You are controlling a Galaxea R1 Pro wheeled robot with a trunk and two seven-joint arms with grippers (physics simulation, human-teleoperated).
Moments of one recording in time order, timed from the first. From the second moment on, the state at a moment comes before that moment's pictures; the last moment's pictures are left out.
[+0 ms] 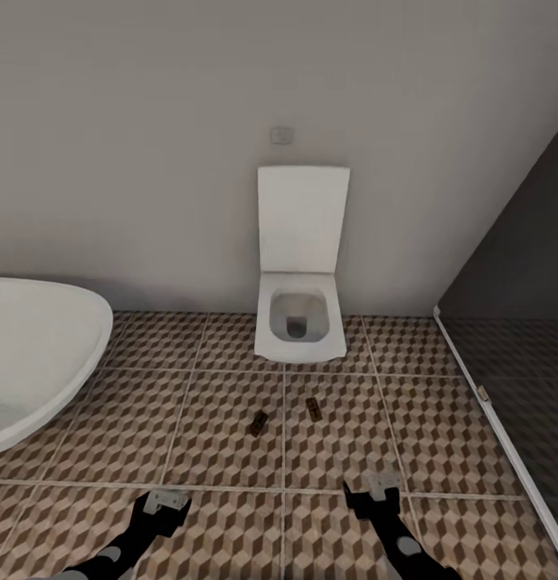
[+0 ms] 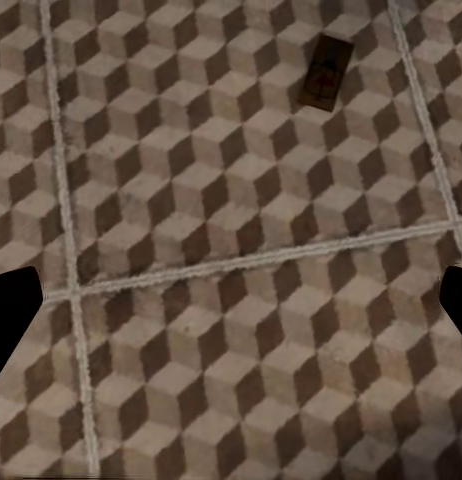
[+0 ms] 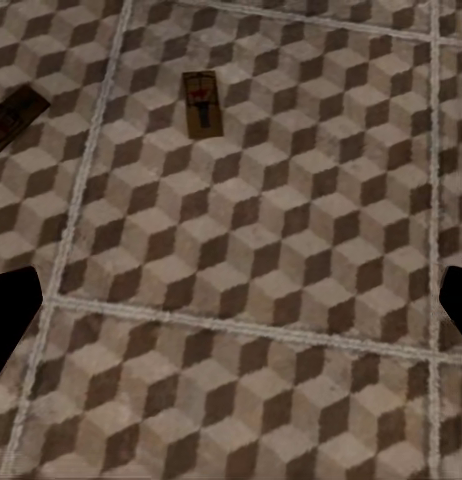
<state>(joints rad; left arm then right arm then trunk) -0.60 0.09 -0.77 0.05 0.65 -0.52 -0.17 -0.48 0.00 0.08 -0.28 0.06 -0.38 -0.04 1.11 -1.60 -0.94</state>
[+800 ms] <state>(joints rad) -0.58 0.11 -0.77 0.07 0.73 -0.55 -0.17 -0.48 -0.03 0.08 -0.02 0.07 -0.67 -0.03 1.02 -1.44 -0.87</state>
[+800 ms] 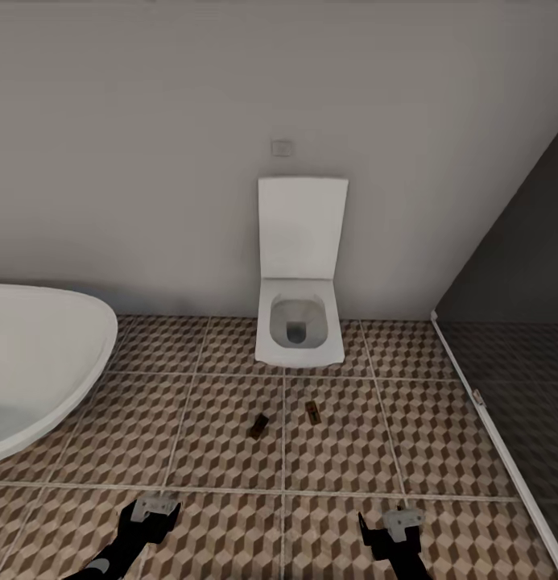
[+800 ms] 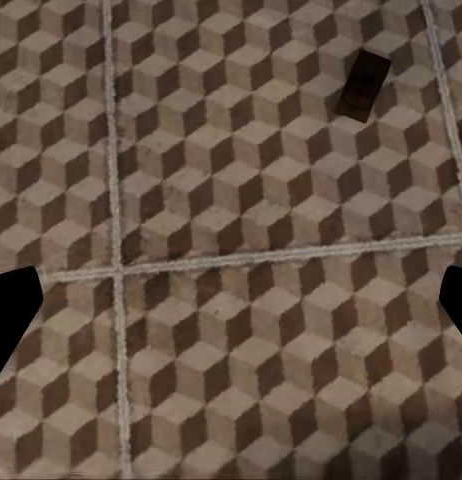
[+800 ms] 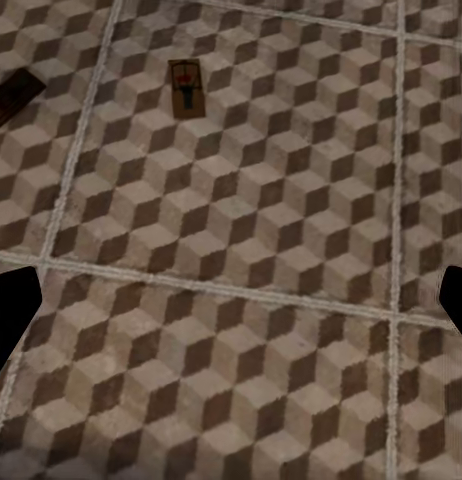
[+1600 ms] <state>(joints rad) -0.50 0.11 -0.77 0.08 0.81 -0.82 0.11 -0.48 -0.06 0.08 -0.02 0.07 -0.73 0.06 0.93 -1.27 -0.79</state>
